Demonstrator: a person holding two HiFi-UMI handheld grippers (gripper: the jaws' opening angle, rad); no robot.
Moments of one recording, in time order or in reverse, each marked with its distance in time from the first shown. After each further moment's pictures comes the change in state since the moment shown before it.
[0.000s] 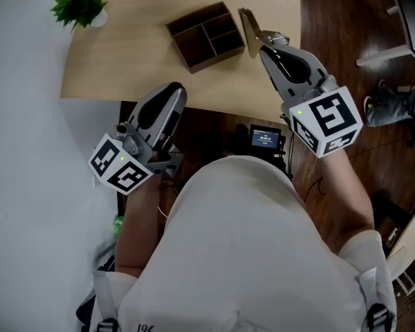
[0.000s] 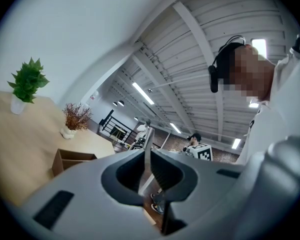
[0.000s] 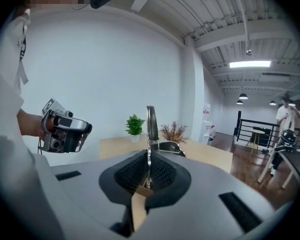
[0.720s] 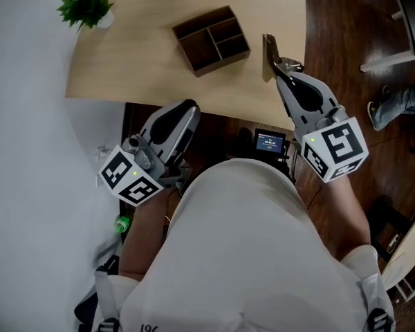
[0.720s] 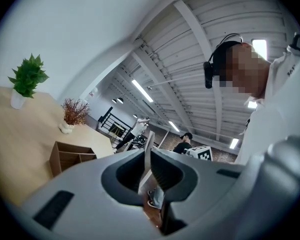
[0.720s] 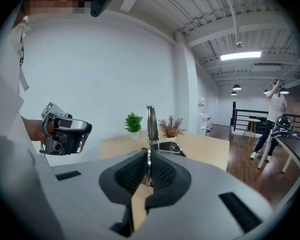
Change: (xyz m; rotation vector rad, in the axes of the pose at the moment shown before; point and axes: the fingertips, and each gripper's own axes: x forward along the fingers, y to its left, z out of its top) left arm -0.006 -0.022 -0.022 -0.011 0.027 -0.024; right arm -0.036 0.009 -0.031 0.098 0.026 -0.032
